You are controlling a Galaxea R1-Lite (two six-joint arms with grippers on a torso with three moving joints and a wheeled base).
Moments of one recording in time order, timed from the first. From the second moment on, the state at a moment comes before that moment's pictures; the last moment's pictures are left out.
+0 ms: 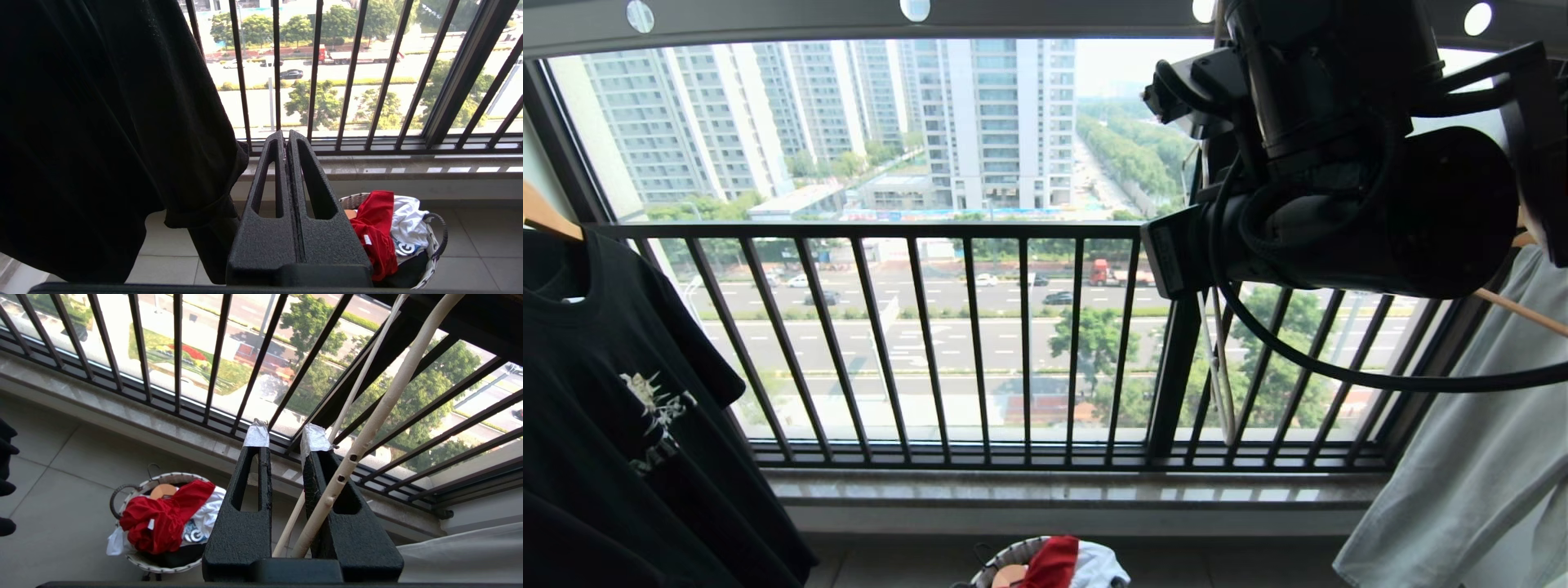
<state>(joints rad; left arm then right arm) 0.00 0.00 -0.01 0.05 0.00 0.04 0.82 1.75 -1.74 0.45 -0.63 0.05</state>
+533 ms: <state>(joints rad) 0.00 0.00 -0.01 0.05 0.00 0.04 0.86 1.68 -1.70 0.45 -0.63 0.04</state>
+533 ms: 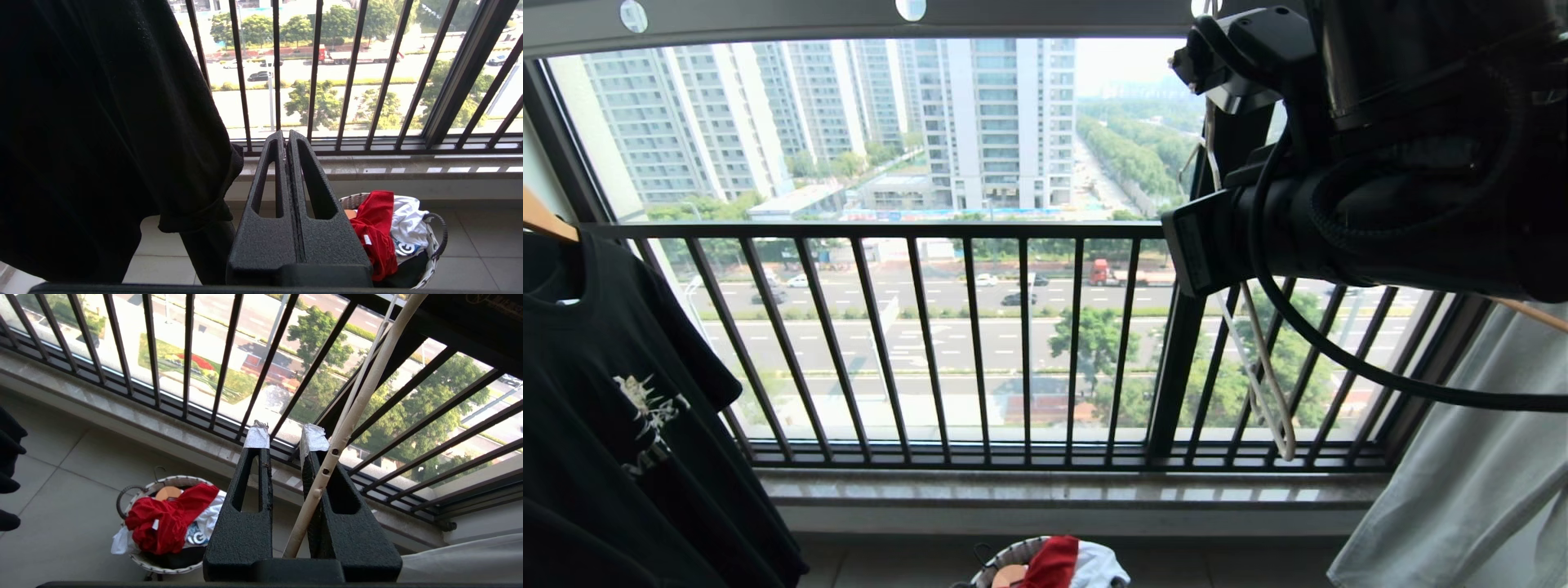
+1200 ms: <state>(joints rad) 0.00 0.00 -0.02 0.05 0.00 0.03 0.91 1.66 -1.62 0.31 -0.63 0.01</state>
